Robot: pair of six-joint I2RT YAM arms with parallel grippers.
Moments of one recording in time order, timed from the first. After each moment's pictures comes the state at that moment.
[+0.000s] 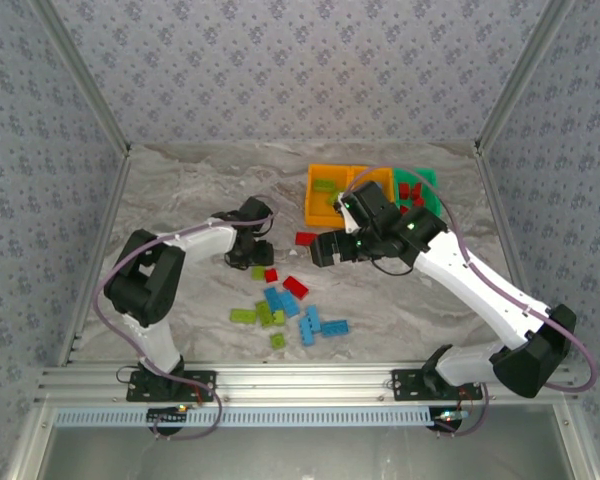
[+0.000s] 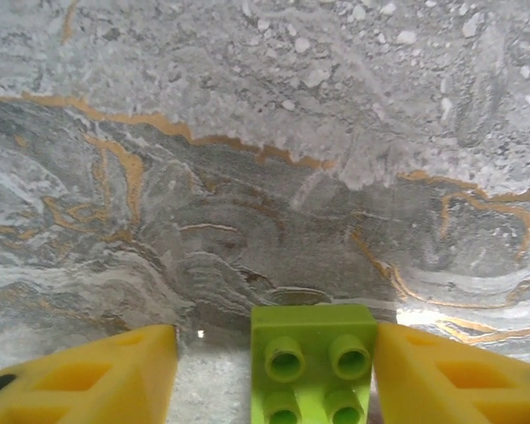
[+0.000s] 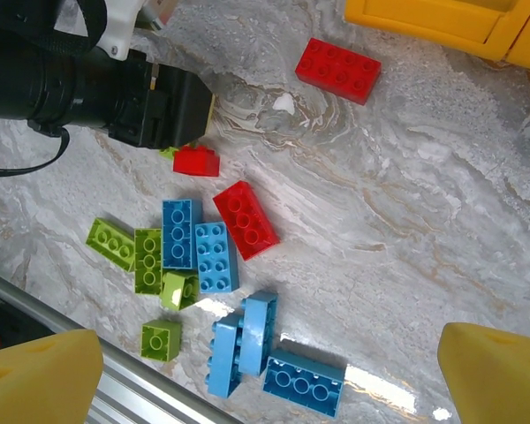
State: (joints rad) left arm -0.54 1.81 1.10 -0.59 -0.03 -0.53; right arm 0.73 1.32 1.34 -1.01 -0.08 0.45
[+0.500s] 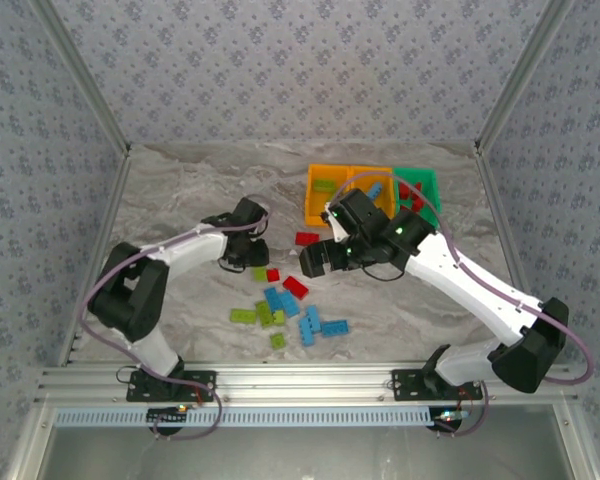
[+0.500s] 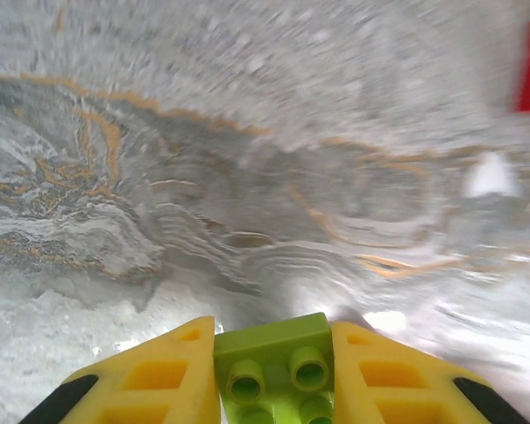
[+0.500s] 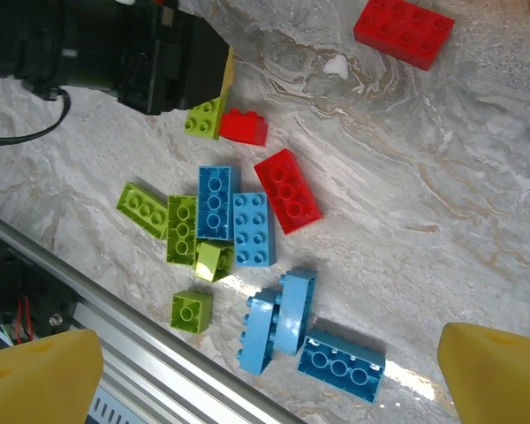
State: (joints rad) left arm -0.55 1.65 1.04 -0.56 0.04 -0.55; right arm 0.80 1.34 1.34 -1.00 -0.13 0.48
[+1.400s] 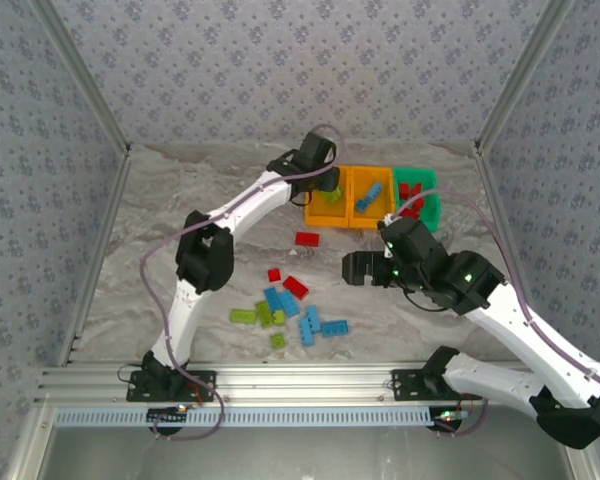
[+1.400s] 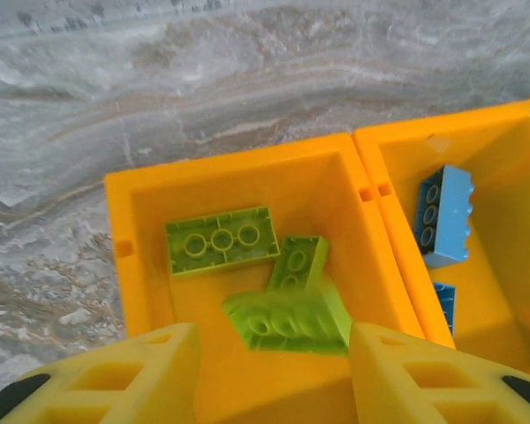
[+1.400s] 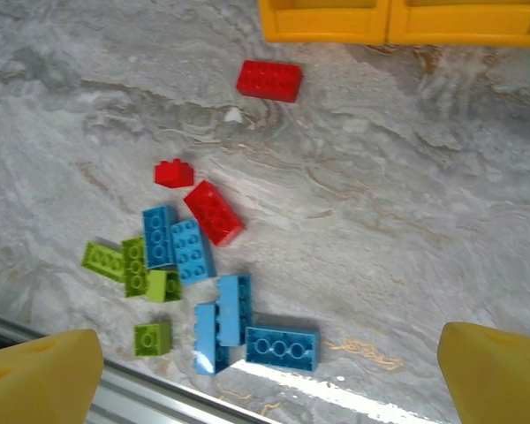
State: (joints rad) left arm -0.68 2.28 2.10 -0.56 -0.12 -0.34; right arm 0.79 0.95 1.13 -1.04 0.10 0.65
